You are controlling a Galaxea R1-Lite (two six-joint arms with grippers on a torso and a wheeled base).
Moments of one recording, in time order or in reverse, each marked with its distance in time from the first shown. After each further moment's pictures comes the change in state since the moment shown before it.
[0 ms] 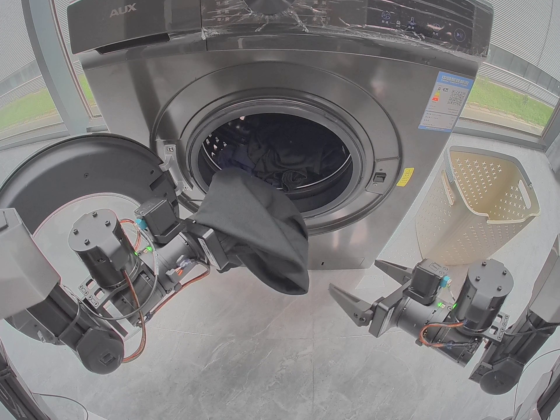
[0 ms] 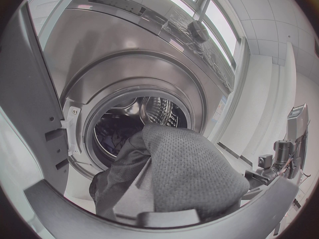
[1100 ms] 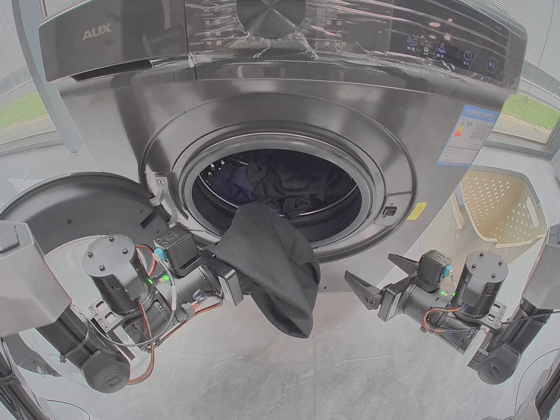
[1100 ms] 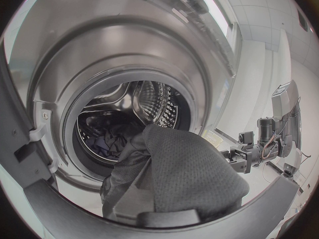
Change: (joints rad) left arm -0.084 0.017 0.080 0.000 0.000 0.114; right arm -0.110 0.045 -0.016 0.000 0.001 0.005
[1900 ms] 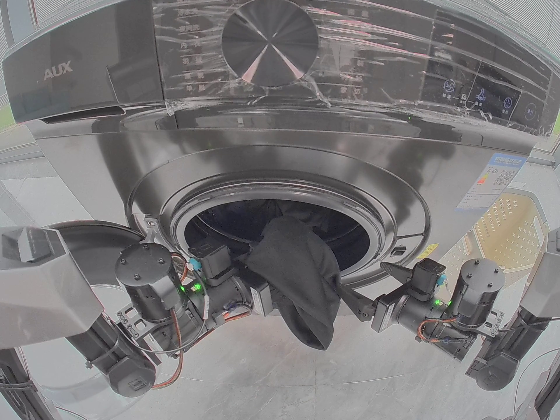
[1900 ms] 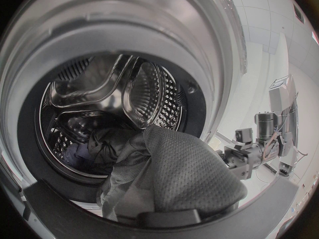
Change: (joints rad) left arm -0.076 0.087 -0.067 0.001 -0.003 -0.010; right arm 0.051 0.003 0.014 0.000 -0.004 0.005
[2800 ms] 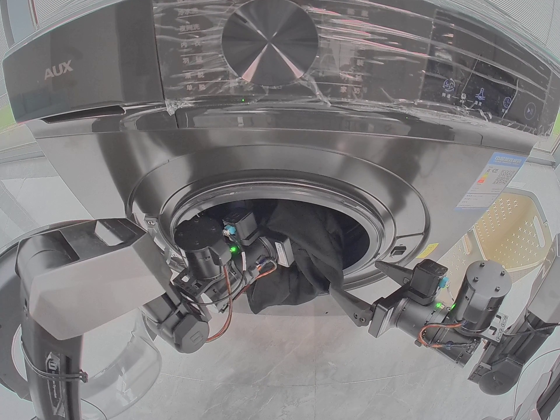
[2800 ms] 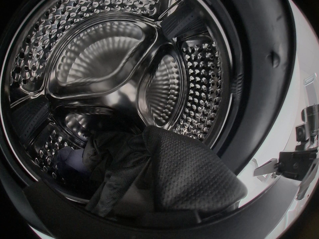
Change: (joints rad) left arm 0.086 0.300 -0.428 0.034 0.018 -0.067; right arm 0.053 -0.040 0.005 0.000 -0.004 -0.003
